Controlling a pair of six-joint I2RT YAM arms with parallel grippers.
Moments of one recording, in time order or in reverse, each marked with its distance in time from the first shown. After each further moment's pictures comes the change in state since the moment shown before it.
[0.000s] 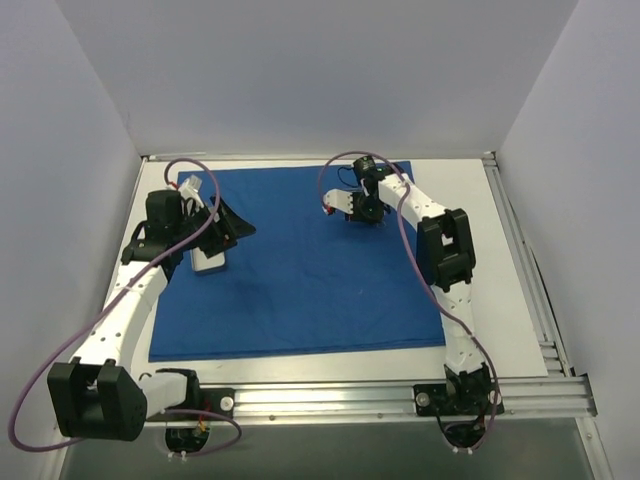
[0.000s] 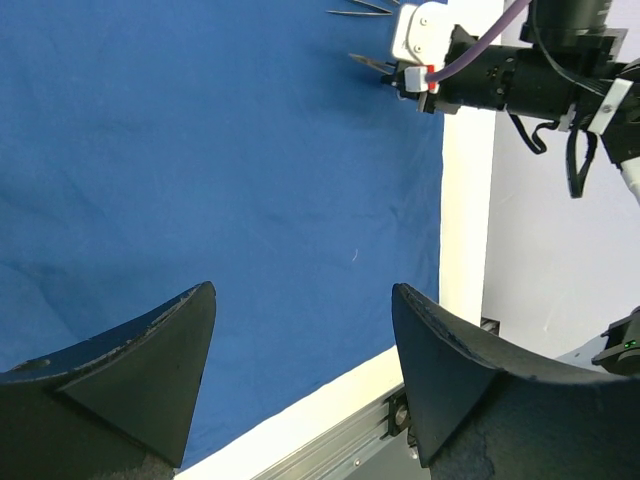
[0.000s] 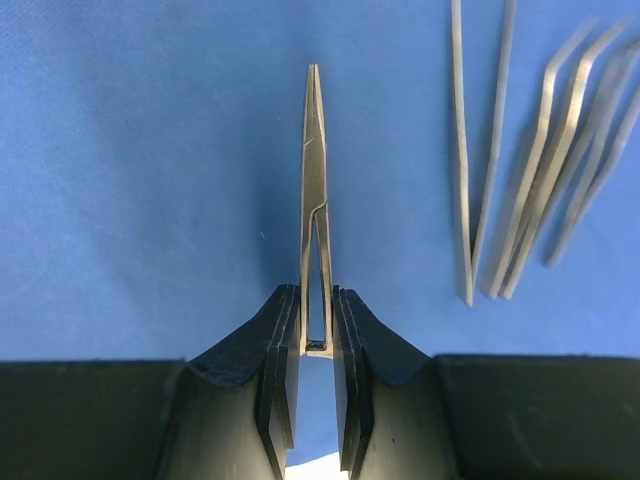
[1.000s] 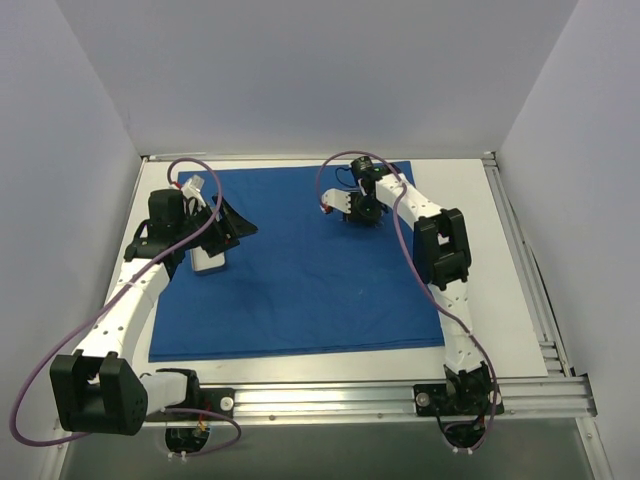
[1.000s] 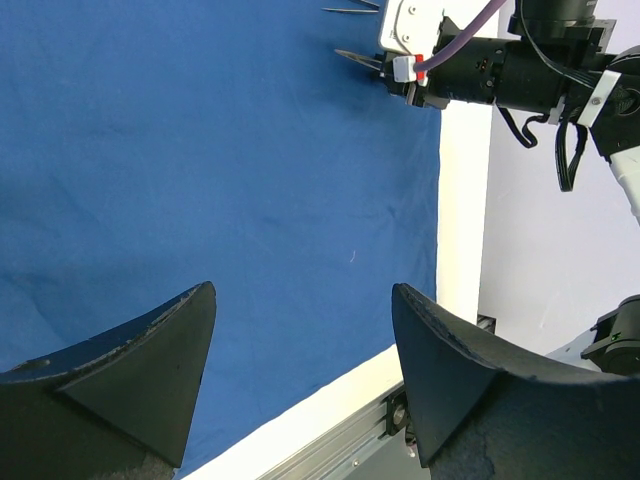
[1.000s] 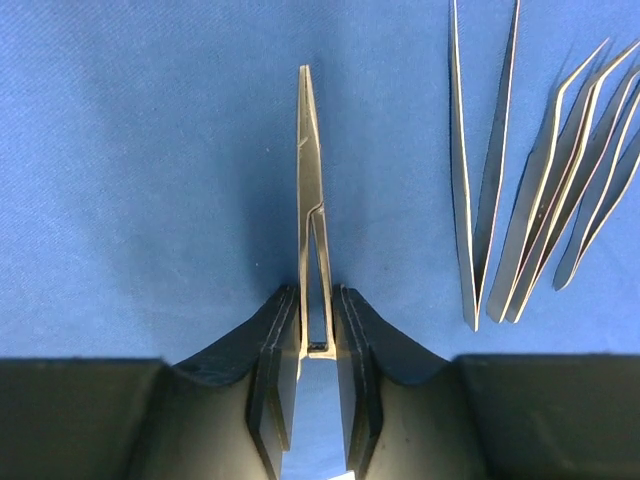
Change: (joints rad) left arm 0.000 0.033 -0.006 0.039 0.019 -0.008; right arm 0.005 0.060 0.060 -0.024 -0.007 0.028
